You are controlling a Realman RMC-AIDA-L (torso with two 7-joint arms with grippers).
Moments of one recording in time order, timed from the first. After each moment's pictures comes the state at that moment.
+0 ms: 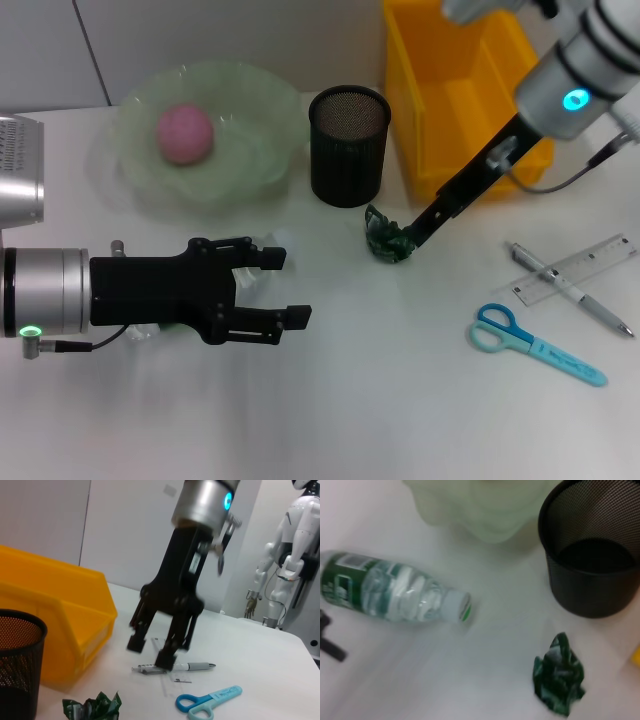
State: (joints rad) left arm -0.59 -2.05 1.06 0.60 1.80 1.53 -1.37; right arm 1.02 1.99 -0.97 -0.74 -2.67 -1.54 2.43
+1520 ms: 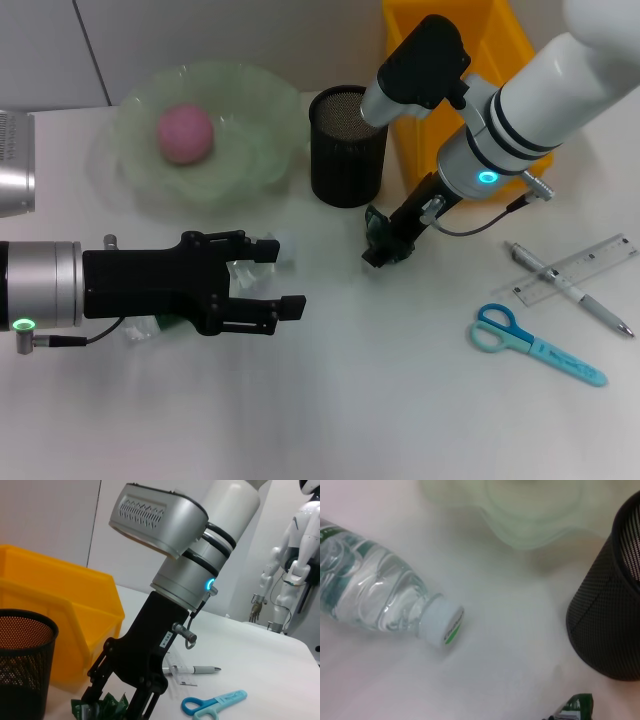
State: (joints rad) left arm -0.59 -2.04 1.05 0.60 1.80 1.53 -1.40; right arm 0.98 2.08 -1.24 -0.62 -2.60 -1.11 2.31
